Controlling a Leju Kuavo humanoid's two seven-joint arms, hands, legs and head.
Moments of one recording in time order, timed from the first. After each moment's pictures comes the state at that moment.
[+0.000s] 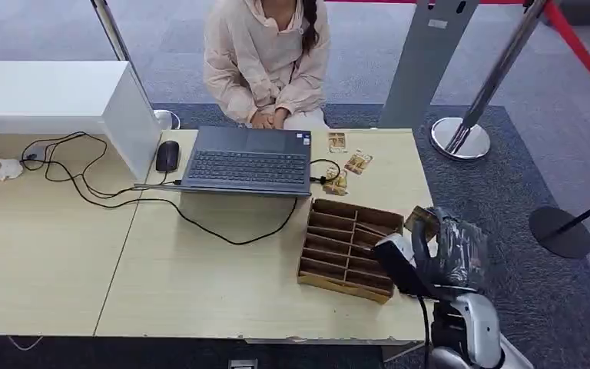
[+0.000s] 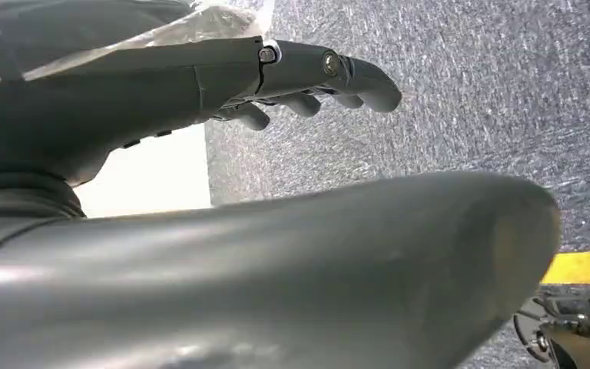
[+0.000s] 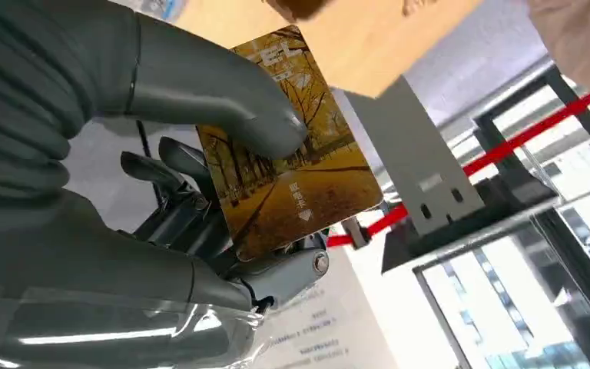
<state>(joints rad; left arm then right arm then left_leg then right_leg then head) -0.11 0.05 -1.23 -0.25 0.61 0.39 0.39 0.00 -0.49 0.52 -1.81 0.98 -0.55 0.65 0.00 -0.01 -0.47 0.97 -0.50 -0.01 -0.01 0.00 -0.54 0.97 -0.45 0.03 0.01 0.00</state>
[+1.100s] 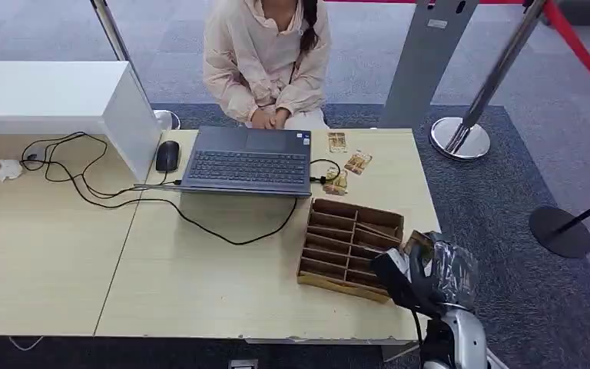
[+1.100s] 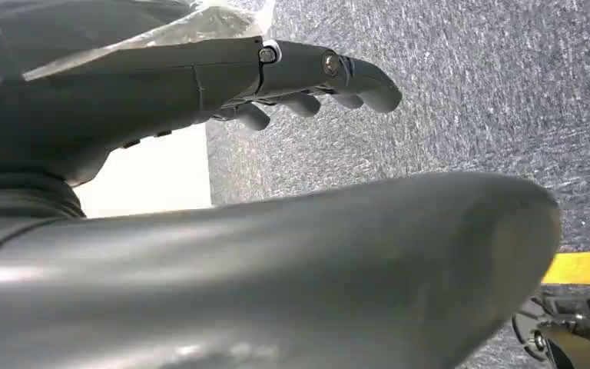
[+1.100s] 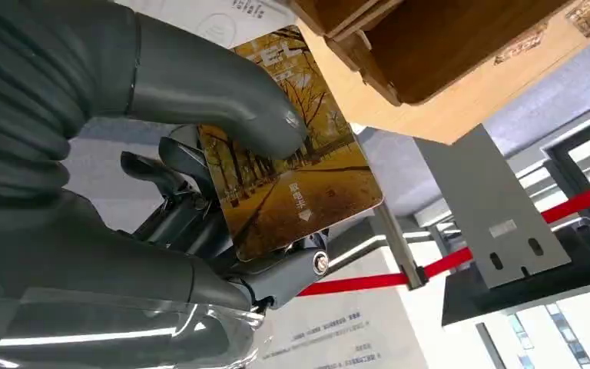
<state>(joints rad) -0.11 0.05 -1.21 -0.25 0.61 0.39 0.39 0.03 -0.47 0.56 -1.65 0.95 -0.64 0.70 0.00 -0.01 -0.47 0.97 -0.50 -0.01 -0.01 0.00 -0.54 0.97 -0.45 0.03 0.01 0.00</state>
